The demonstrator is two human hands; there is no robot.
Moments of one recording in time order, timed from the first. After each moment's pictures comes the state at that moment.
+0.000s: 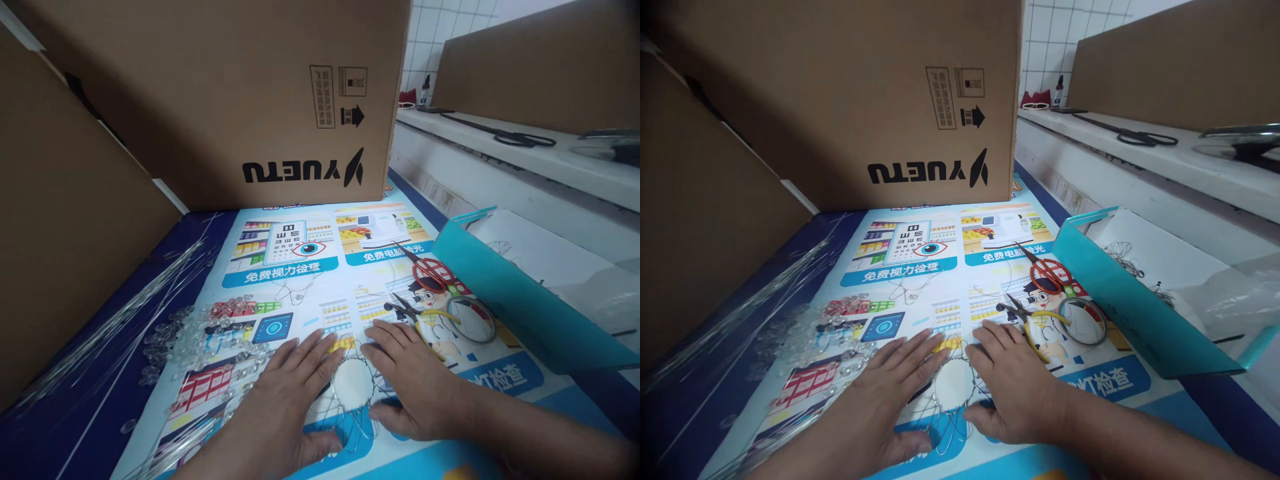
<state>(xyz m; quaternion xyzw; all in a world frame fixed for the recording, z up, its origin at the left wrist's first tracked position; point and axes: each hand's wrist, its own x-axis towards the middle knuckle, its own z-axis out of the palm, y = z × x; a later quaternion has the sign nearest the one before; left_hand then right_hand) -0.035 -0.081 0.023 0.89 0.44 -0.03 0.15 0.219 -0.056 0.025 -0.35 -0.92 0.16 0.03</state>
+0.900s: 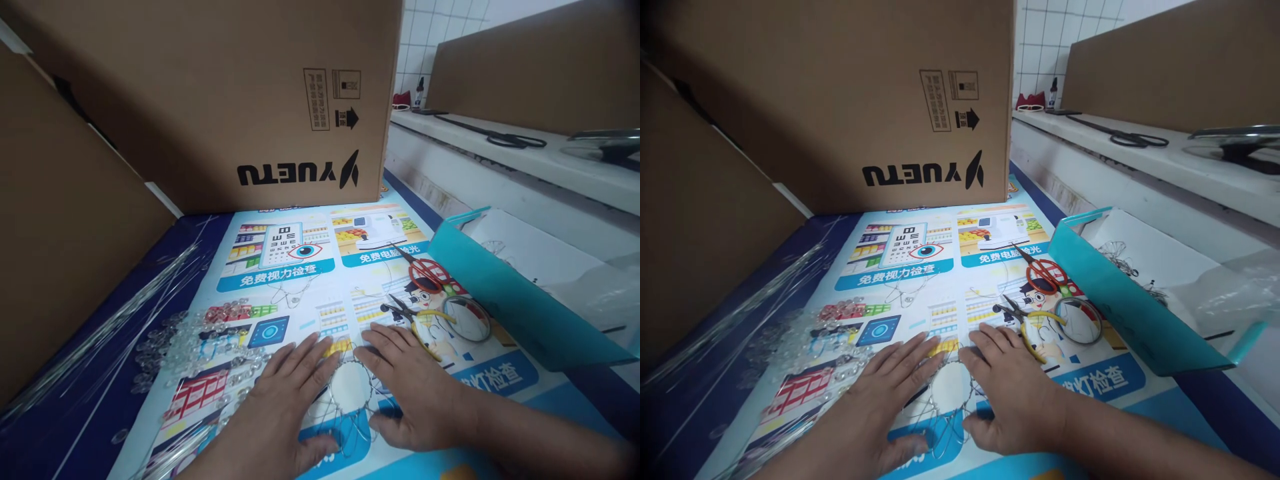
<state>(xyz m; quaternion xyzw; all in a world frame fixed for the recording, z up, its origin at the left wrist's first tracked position) -0.036 -0.085 0.020 0.88 0.44 -0.02 0.15 0.220 -0.062 0.030 -0.36 -0.91 0.19 0.03</state>
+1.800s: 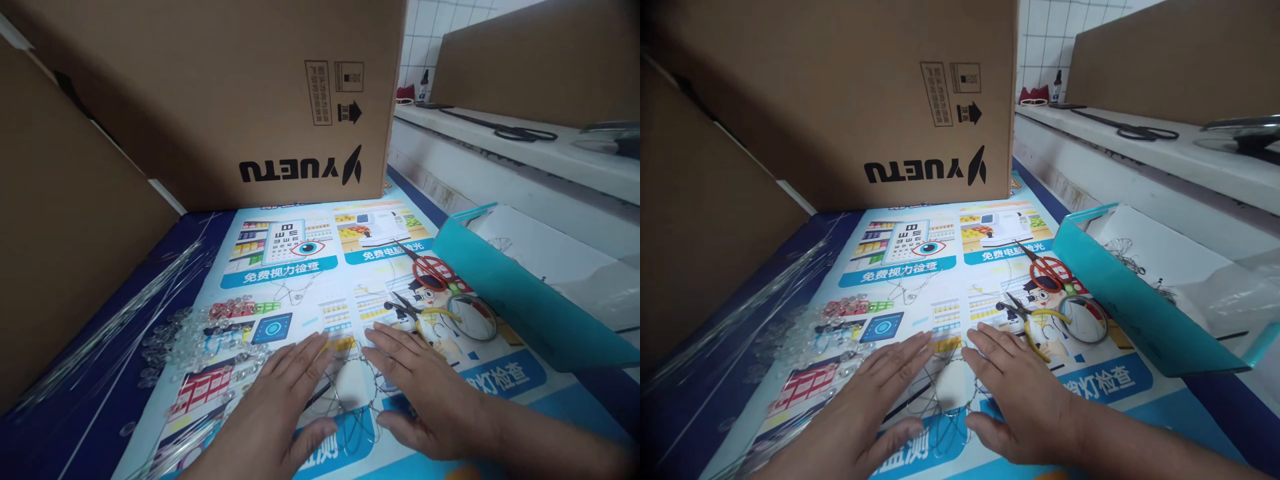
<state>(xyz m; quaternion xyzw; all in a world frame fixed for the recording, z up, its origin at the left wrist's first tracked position) -0.043 -0.093 0.030 0.89 0.44 0.05 0.11 0.229 -0.070 0.033 -0.33 -0.93 0.15 0.09</state>
